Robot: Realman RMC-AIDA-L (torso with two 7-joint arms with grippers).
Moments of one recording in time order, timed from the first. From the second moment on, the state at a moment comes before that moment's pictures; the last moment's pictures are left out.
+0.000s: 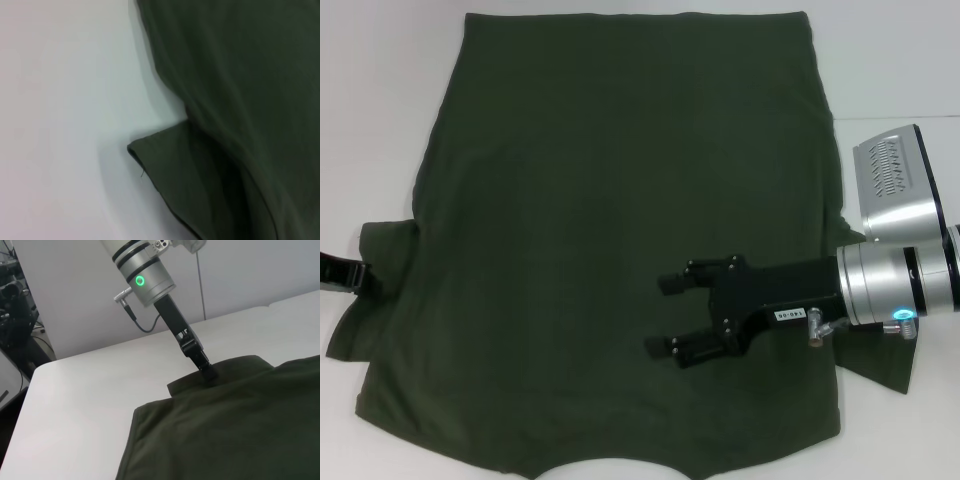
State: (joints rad) left arm -0.78 -1.92 0.56 0.61 2.83 1.24 -2.33; right arm 0.71 2.07 -0.98 -0.50 -1.95 -1.42 1.36
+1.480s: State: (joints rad) left arm -0.90 -1.81 0.68 0.78 2.86 1.51 -2.38; right arm 0.70 2.08 -0.98 -0.50 -1.95 -1.37 1.35
